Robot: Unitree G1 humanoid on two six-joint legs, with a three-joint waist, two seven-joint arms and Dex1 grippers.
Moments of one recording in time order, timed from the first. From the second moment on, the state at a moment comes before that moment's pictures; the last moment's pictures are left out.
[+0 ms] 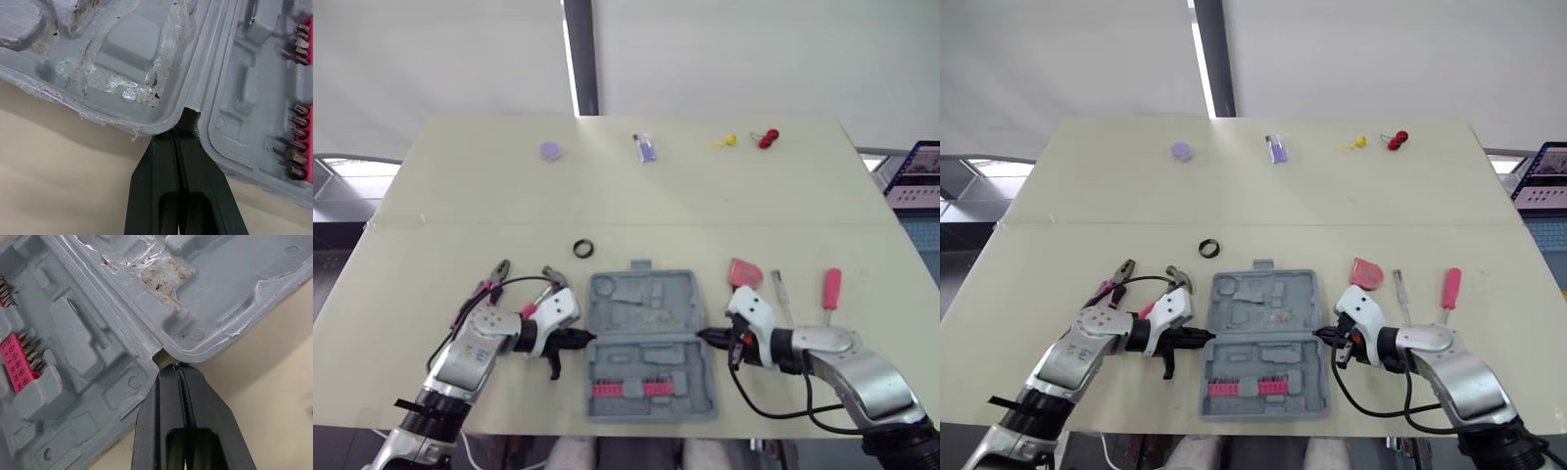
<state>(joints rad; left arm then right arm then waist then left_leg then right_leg) -0.20 0.57 -0.19 -0.10 -0.06 0.53 -1.05 -0.08 -0.71 0.11 -0.36 0.33 0.75 0.87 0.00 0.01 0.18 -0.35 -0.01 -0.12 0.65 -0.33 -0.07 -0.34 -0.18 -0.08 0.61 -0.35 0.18</state>
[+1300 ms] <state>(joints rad) -0.06 0.65 -0.24 -0.24 -0.12 0.53 -1.04 0.06 -0.81 0.13 -0.44 0.39 0.78 0.91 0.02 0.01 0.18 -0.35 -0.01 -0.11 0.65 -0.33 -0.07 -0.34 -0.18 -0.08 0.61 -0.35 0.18</state>
